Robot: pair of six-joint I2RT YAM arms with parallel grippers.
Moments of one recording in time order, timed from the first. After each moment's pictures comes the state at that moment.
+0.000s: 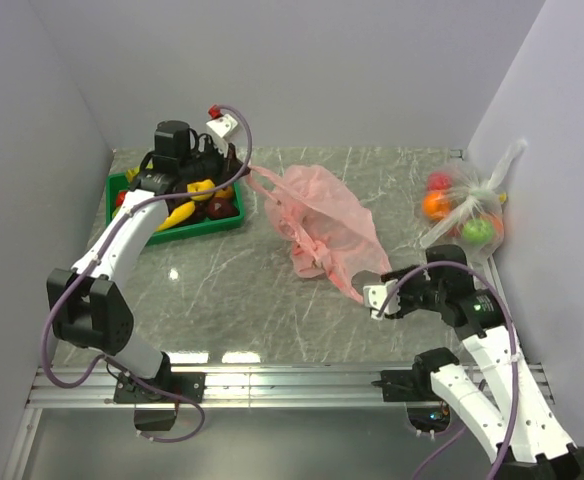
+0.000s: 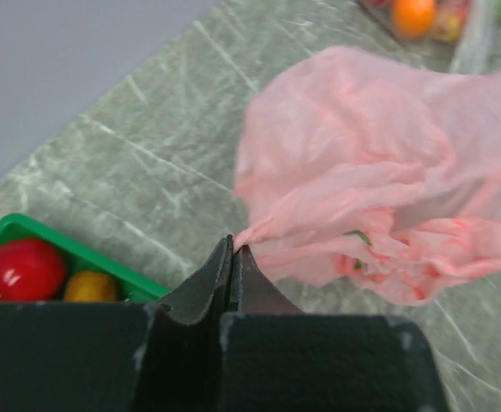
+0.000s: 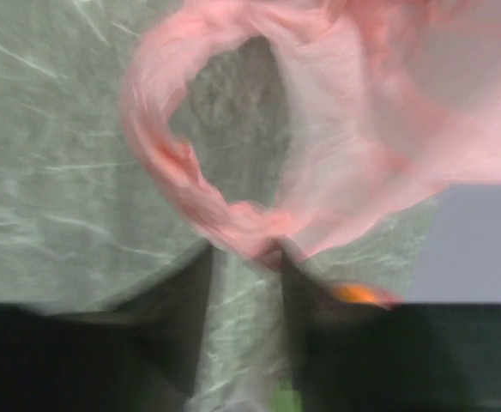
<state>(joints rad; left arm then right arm) -0.24 1.55 1.42 -0.25 0.61 0.19 0.26 0.65 0.74 -0.96 -0.43 -1.48</state>
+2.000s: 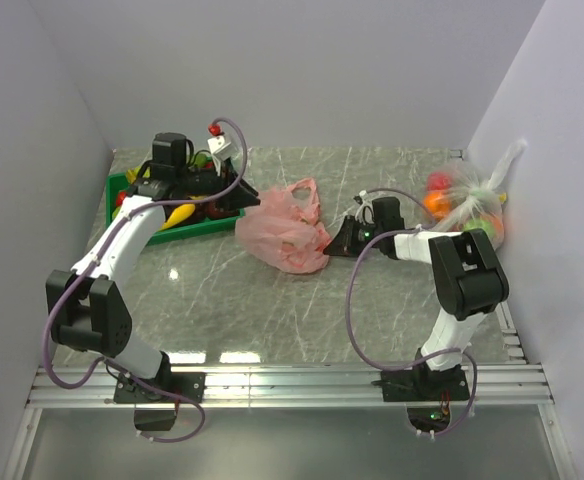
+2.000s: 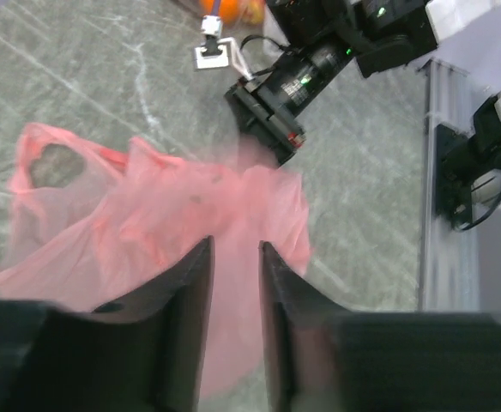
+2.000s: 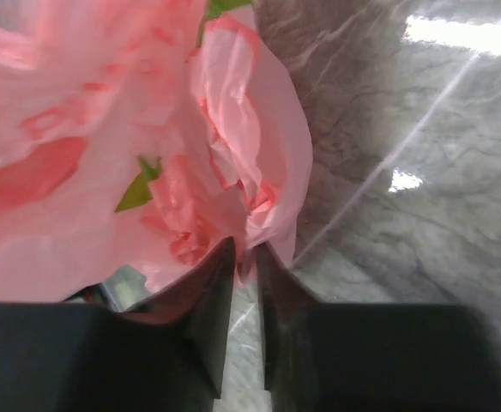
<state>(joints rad) -0.20 1.53 1.33 -0.30 1.08 0.21 0.23 1.78 0.85 0.14 -0.69 0.52</state>
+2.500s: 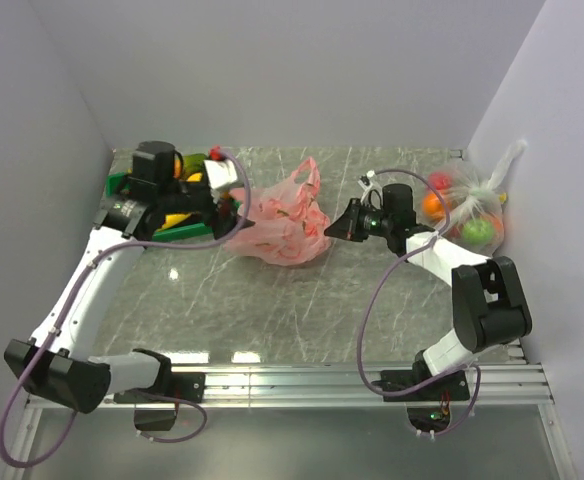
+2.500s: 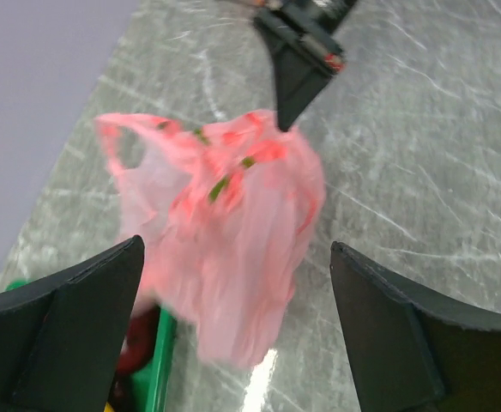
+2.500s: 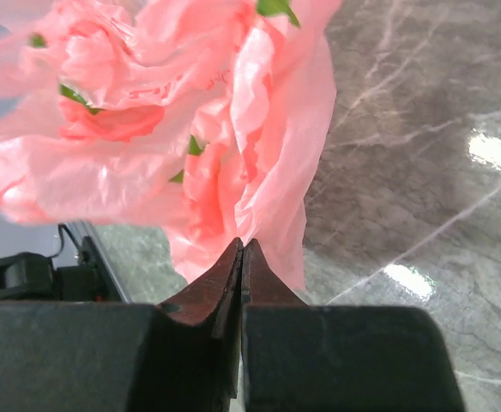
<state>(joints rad) -0.28 1.25 1.39 -0.63 0.82 0.59 0.24 1.56 0.85 0.16 -0.71 0.51</state>
